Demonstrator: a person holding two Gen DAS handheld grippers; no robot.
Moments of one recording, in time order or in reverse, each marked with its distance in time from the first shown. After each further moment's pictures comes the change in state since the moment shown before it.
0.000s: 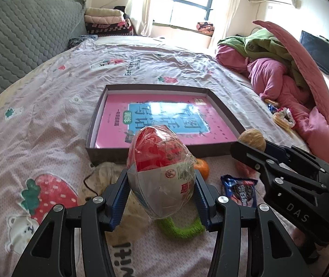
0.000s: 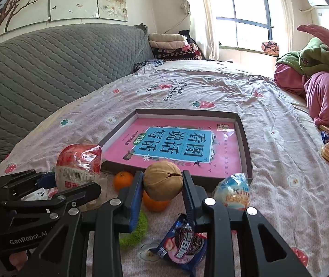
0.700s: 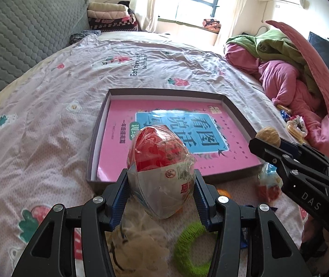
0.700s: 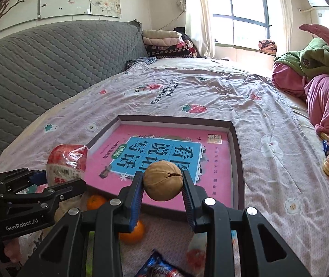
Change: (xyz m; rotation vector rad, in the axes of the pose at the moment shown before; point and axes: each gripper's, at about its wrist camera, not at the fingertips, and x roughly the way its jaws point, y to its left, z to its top) left arm 0.050 0.018 0.042 -0.018 0.035 0.021; right arm 0.045 -0.031 0.036 0.000 0.024 -0.038
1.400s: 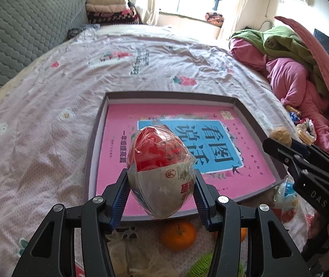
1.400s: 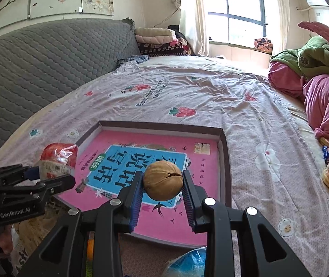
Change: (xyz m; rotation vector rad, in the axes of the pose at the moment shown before) left arm 0.042 0.008 0.034 -0.006 0.053 0.007; right arm 0.032 -0.026 0.020 0.005 0.022 -0.033
